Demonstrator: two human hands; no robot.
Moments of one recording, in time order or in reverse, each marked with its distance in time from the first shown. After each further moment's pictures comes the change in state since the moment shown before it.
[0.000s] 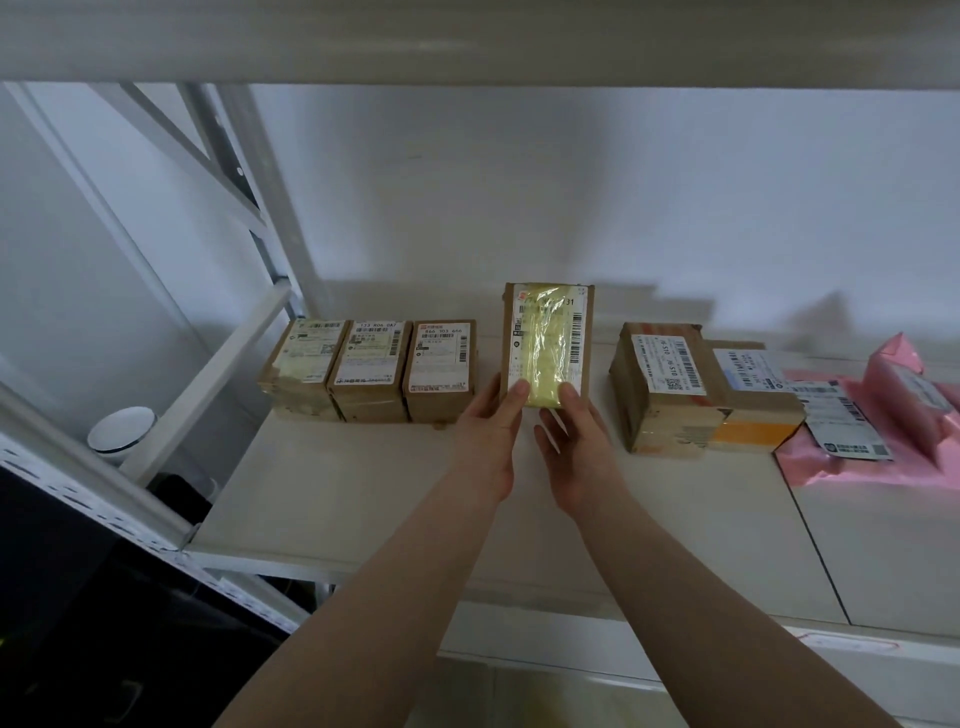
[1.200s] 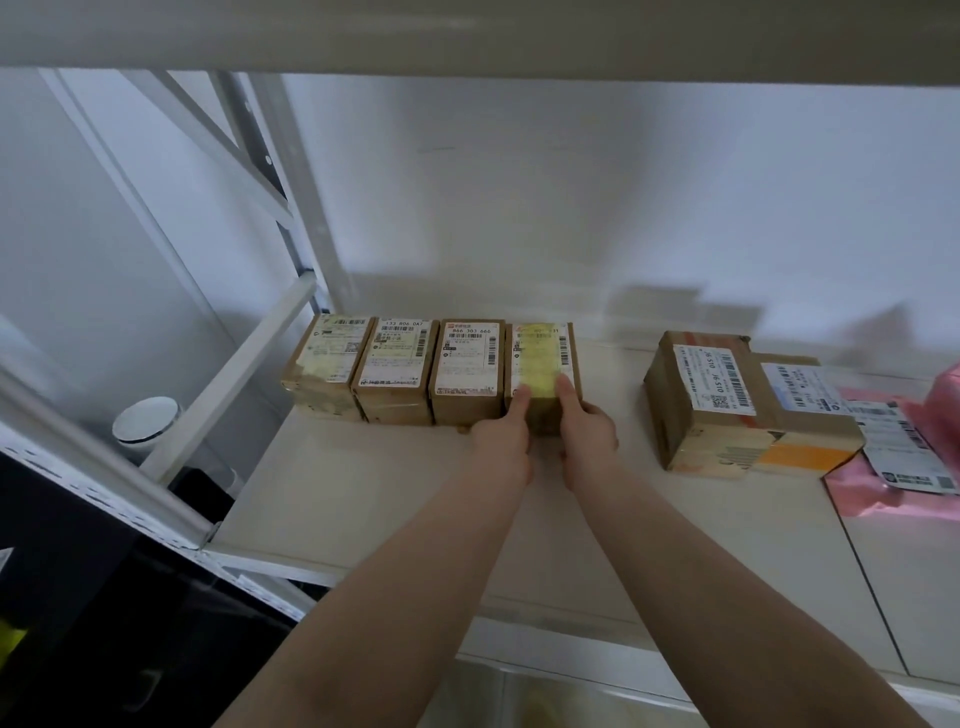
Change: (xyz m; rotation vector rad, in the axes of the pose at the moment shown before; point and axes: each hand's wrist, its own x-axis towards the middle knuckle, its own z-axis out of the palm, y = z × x) left_hand 0.046 -0.002 -0.009 0.108 0.440 -0.327; right_hand 0.040 0.012 0.039 -0.674 0.350 0.043
